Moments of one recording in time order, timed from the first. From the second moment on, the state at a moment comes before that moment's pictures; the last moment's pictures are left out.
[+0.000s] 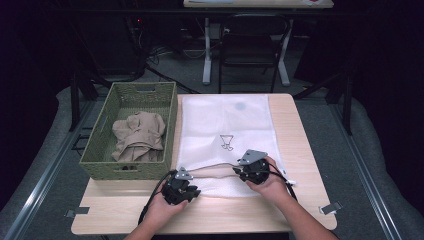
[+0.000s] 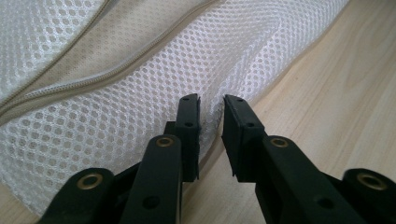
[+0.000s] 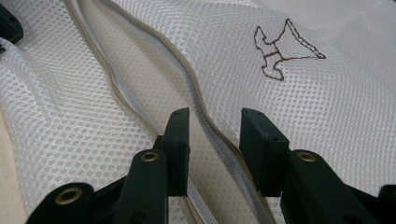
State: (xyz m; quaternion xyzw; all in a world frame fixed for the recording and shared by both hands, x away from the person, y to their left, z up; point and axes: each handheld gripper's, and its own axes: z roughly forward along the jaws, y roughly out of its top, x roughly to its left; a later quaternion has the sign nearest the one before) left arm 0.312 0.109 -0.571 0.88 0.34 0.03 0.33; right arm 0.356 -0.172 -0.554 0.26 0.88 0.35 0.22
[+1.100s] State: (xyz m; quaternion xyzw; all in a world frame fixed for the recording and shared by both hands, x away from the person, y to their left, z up) left arm 0.312 0.107 -0.570 0.88 0.33 0.03 0.33; right arm 0.357 -0.158 -0.557 0.24 0.89 0.32 0.22
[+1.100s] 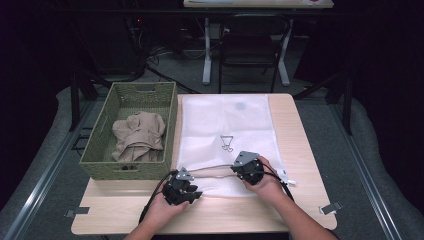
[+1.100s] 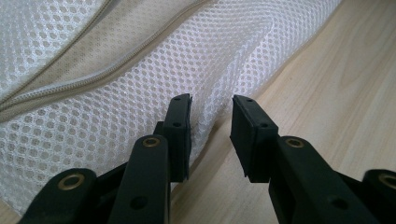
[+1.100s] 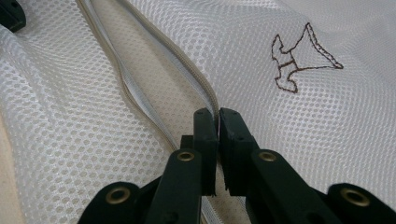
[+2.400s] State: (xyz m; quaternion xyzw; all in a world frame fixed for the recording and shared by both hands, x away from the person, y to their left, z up) left arm 0.312 0.107 -0.571 0.88 0.33 0.03 0.33; right arm 0.369 -0.158 -0.551 0.25 0.88 0.32 0.24
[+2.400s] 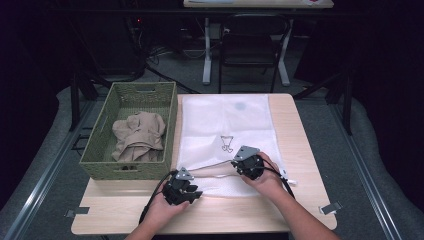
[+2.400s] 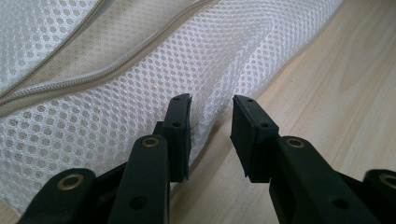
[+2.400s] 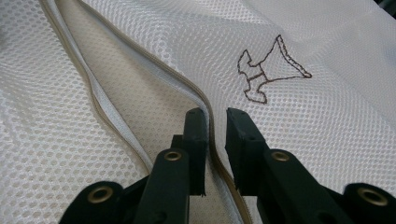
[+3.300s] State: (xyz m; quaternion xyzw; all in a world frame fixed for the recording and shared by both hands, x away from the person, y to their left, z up) left arm 0.313 0.108 -0.572 0.88 0.34 0.03 0.34; right arm 0.397 -0.142 -0.558 0.27 0.89 0.30 0.23
